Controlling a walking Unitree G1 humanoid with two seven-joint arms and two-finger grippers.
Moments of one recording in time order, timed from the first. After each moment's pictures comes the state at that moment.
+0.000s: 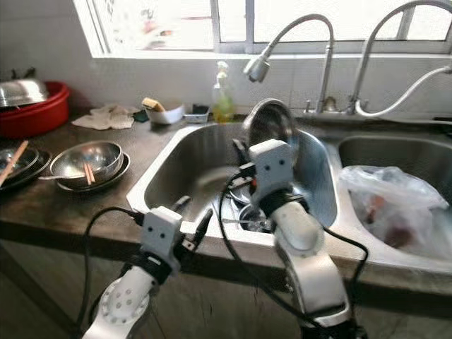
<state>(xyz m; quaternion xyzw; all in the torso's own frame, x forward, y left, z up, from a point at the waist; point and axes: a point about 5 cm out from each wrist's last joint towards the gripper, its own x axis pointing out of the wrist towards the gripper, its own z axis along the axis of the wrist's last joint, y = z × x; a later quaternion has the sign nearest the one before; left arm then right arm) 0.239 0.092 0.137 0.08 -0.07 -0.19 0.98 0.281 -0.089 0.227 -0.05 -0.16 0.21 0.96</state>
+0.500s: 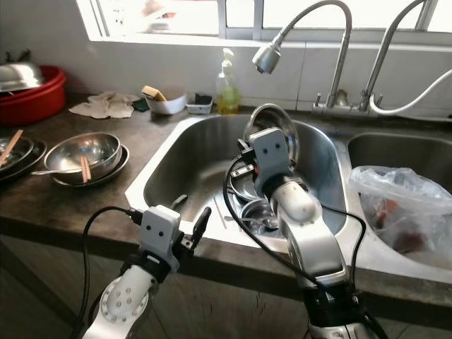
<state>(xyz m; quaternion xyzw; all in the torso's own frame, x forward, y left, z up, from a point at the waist) 0.235 0.084 0.136 0.07 -0.07 -0.20 0.97 0.328 -0.109 0.219 -0.09 -0.07 0.19 0.97</state>
